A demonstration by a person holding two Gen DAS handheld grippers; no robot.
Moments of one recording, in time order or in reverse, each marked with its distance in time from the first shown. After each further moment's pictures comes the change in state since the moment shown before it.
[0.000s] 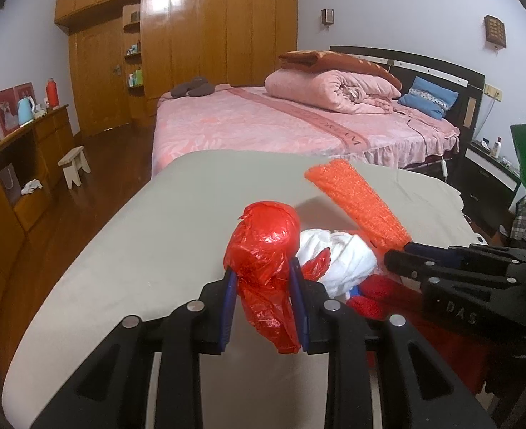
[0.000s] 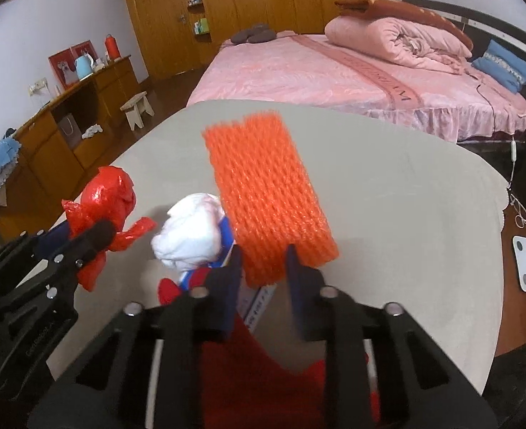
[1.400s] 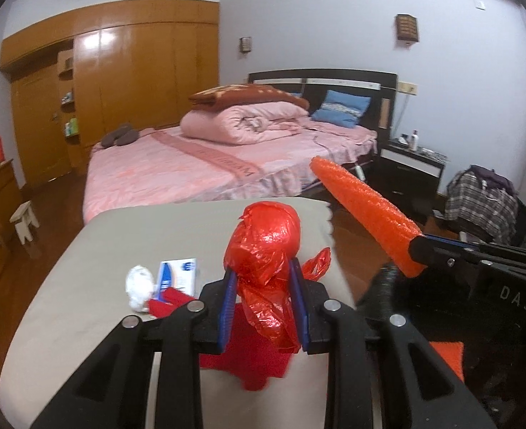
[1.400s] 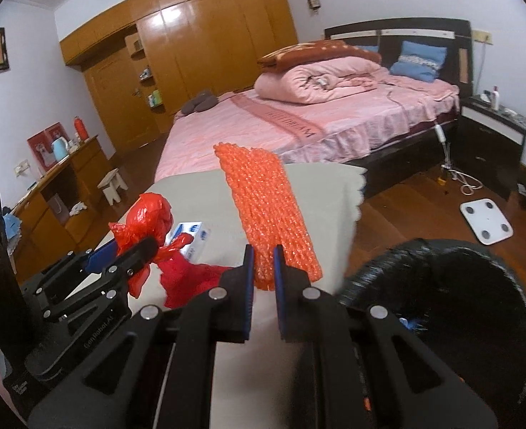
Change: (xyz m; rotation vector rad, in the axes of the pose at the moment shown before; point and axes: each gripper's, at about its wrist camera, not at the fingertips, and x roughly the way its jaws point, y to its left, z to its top) left arm -0.123 -0.160 0.003 0.176 -0.123 -0.239; right arm -0.233 -0.099 -0.083 0.225 -0.238 -0.122
